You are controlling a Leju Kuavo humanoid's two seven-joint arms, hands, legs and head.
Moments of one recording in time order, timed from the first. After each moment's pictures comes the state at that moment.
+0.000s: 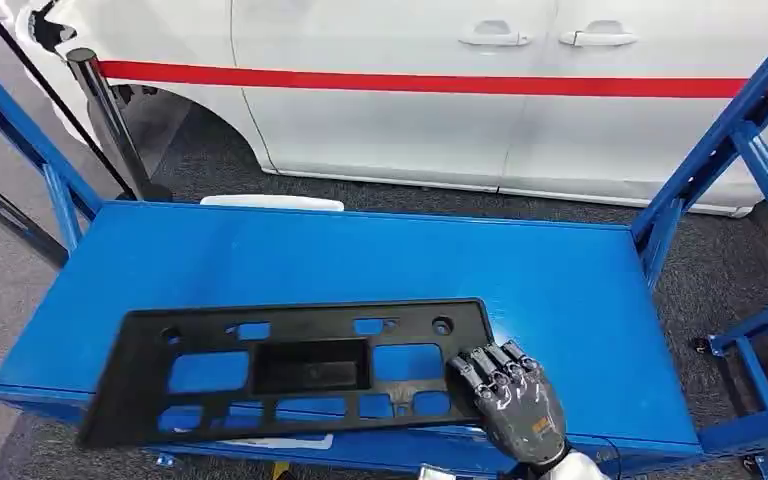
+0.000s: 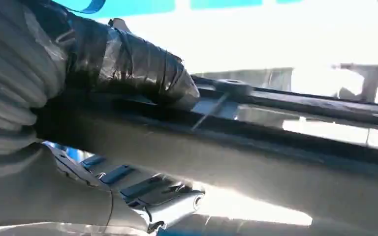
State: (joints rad) left arm -0.11 -0.21 0.87 -0.21 -1.28 0.14 -0.39; right arm 0.06 -0.19 0.42 -1.72 1.29 -0.69 -0.25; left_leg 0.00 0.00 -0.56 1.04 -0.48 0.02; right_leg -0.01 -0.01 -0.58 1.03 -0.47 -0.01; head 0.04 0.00
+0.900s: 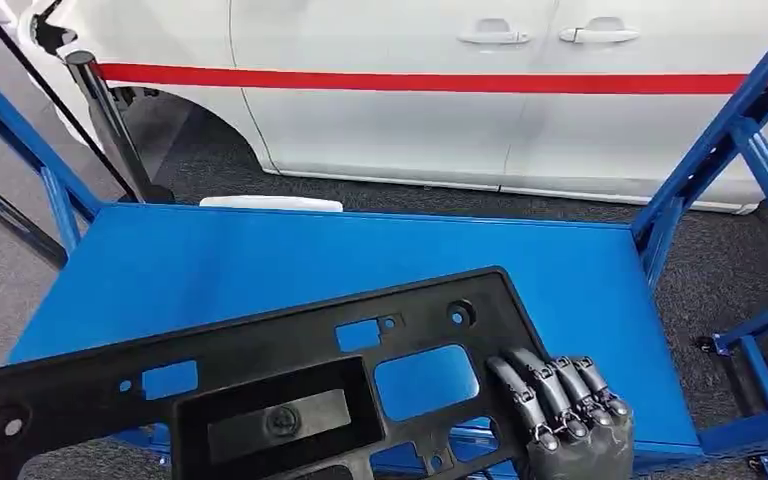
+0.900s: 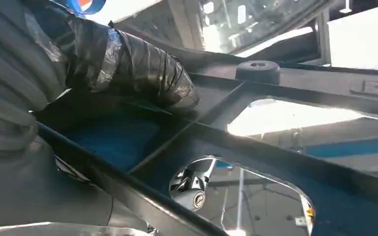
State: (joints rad) left arm -0.08 -0.21 0.91 -0.21 -1.24 0.15 -0.43; right arm 0.30 0.20 0.18 -2.12 1.31 -0.69 -0.59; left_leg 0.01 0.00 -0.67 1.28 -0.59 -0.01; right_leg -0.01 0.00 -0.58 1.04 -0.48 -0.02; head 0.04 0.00
